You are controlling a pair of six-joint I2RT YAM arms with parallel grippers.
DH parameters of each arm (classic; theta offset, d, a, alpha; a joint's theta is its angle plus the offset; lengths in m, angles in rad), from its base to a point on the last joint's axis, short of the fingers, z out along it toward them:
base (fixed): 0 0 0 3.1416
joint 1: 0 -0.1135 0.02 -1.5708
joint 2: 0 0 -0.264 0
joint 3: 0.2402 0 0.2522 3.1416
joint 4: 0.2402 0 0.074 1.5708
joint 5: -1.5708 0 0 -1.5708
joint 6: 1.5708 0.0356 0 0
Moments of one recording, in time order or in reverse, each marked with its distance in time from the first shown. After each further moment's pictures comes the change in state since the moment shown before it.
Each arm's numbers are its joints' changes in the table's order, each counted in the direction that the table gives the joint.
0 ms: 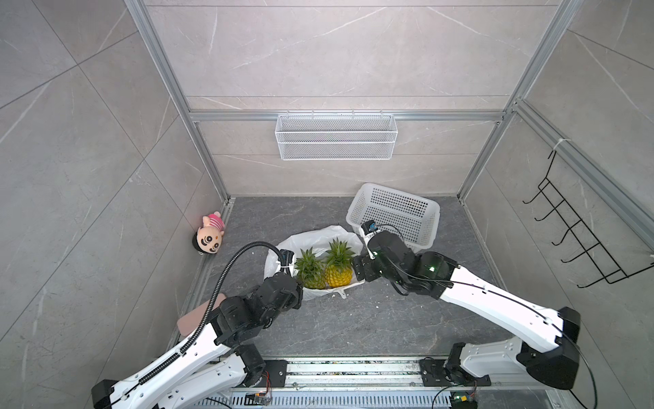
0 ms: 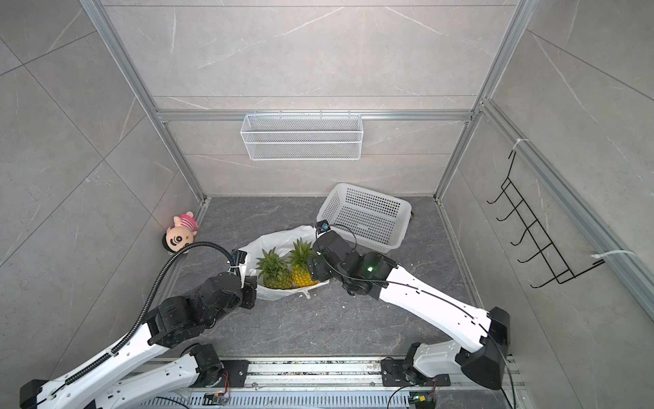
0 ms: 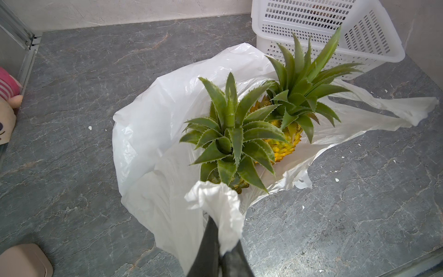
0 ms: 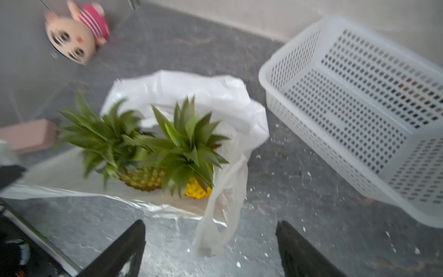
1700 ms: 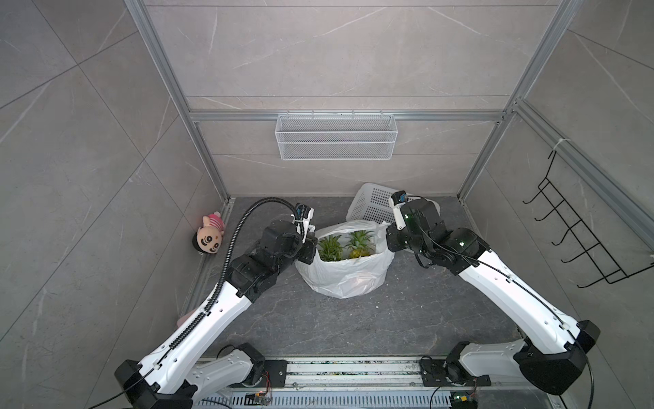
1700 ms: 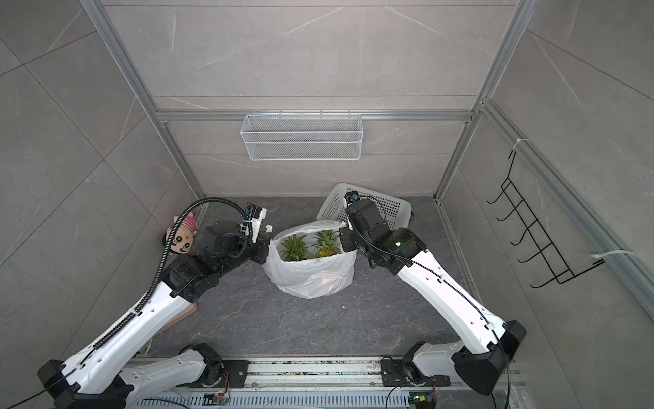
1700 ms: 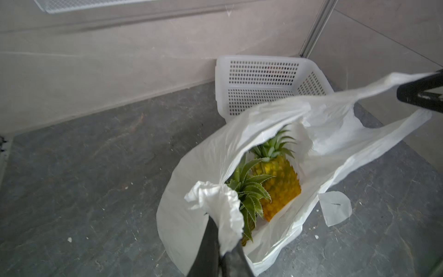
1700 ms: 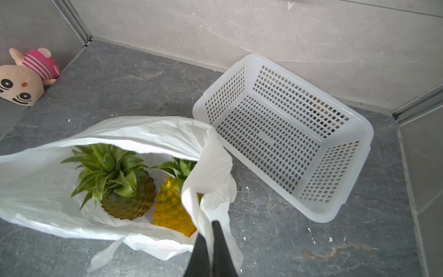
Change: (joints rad) left arm -0.275 -0.323 0.311 -0.247 -0.370 0.333; right arm 0.282 0.052 0.175 0.055 0.051 -0.173
